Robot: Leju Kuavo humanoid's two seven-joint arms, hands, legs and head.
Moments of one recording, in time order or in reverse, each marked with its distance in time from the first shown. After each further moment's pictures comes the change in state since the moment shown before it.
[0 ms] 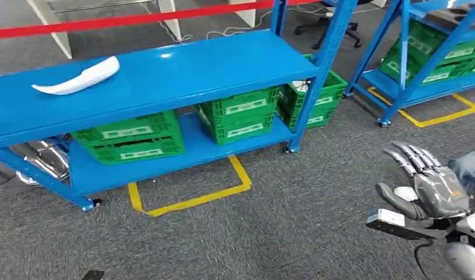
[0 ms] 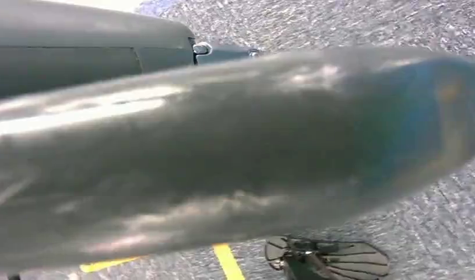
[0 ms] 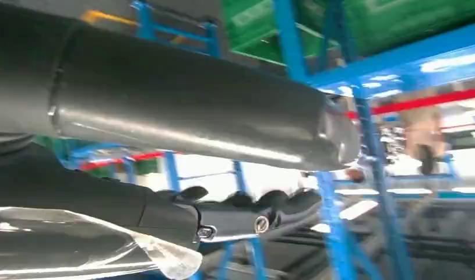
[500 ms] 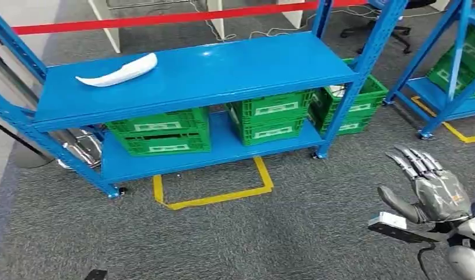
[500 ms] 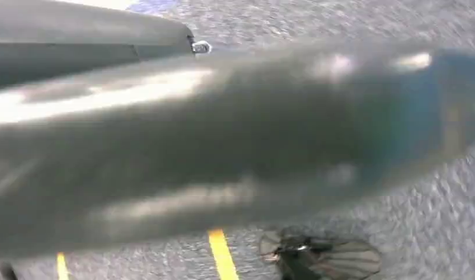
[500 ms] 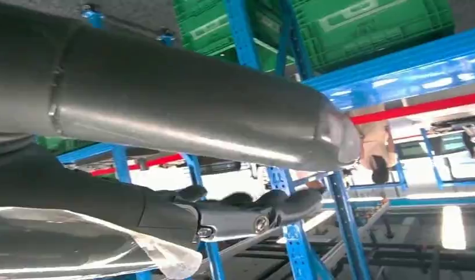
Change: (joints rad) left arm 0.001 0.002 0.000 0.000 0.006 -0.007 -0.032; right arm 0.039 0.000 -0.010 -0.005 0.004 -0.004 -0.008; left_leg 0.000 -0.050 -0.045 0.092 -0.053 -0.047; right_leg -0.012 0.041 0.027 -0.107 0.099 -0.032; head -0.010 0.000
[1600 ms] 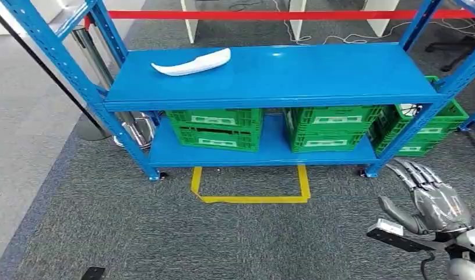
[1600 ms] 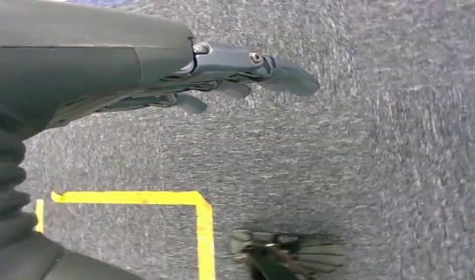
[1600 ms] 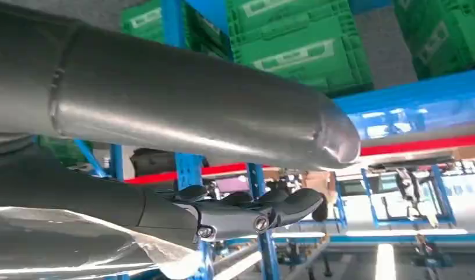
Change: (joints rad) left arm -0.003 -0.004 0.000 0.000 -0.003 -0.006 -0.048; right arm 0.085 0.004 -0.024 0.011 0.039 0.024 0.074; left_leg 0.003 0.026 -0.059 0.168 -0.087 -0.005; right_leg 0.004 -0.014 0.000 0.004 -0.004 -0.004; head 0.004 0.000
